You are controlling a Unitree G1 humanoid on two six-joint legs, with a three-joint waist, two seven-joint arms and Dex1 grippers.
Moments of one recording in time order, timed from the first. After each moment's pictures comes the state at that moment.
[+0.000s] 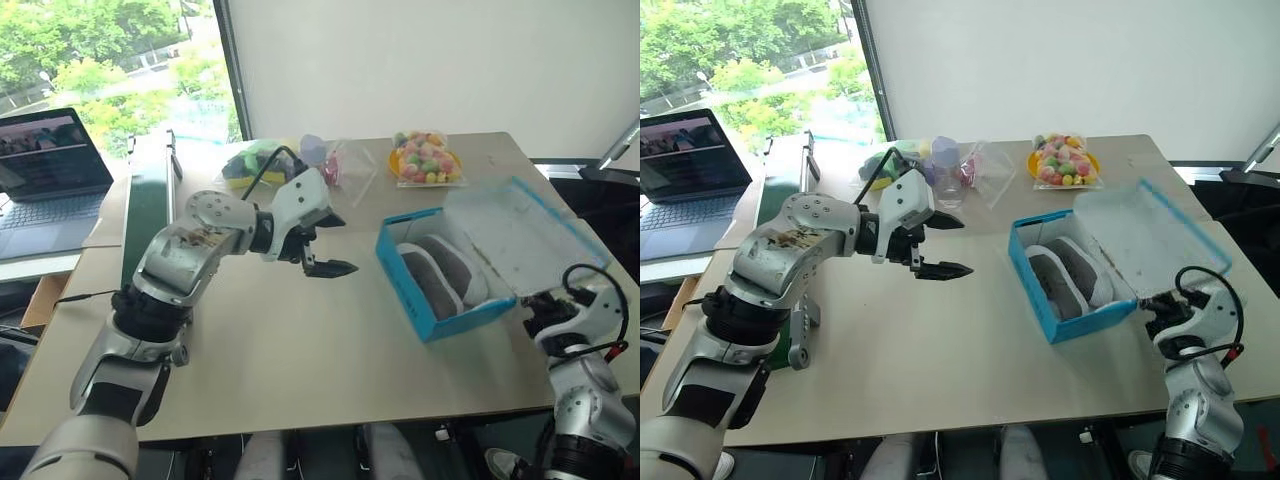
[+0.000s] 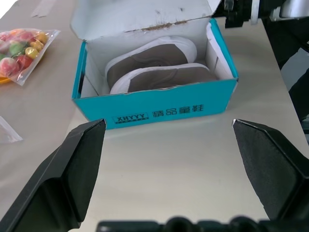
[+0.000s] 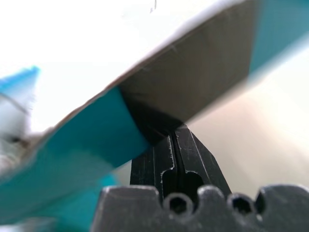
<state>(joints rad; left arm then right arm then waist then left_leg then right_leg) -0.86 0.56 -0.29 -0.16 -0.32 0.77 -1.03 -0.11 -0.32 -0.61 -0.03 0.60 0.34 0.33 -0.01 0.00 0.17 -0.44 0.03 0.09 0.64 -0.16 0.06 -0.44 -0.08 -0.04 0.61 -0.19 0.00</state>
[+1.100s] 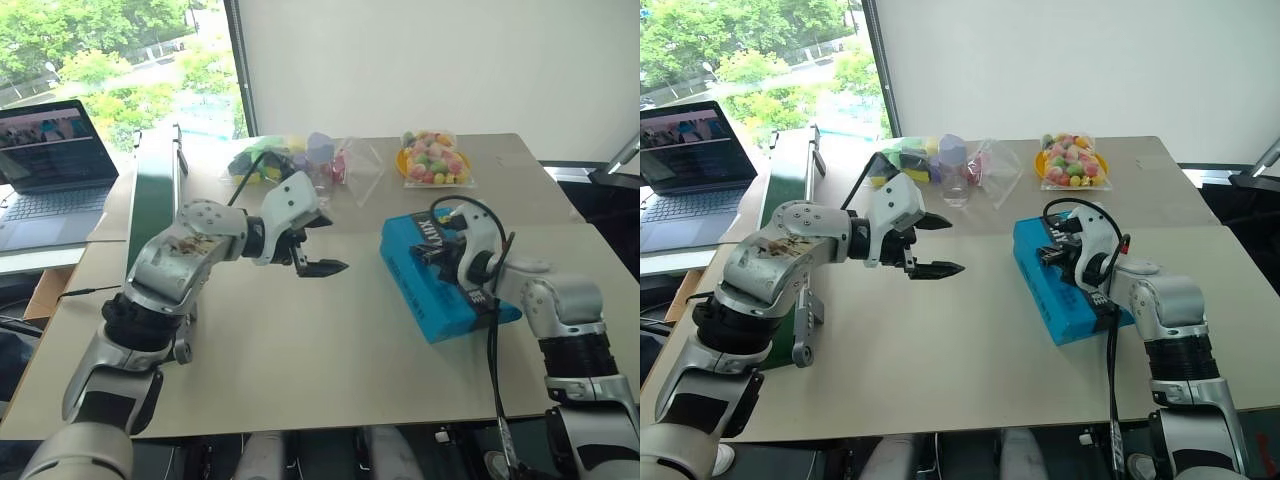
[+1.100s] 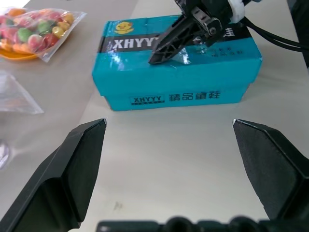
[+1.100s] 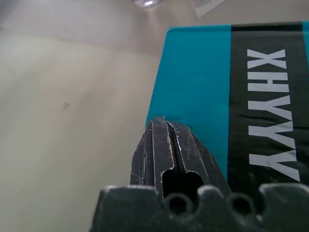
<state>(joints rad) -0.80 0.60 -0.25 -0.22 -0.32 0.81 -0.95 -0.58 -0.64 0.02 0.07 0.55 0.89 0.48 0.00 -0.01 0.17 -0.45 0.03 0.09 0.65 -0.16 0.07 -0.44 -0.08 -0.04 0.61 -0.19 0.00</state>
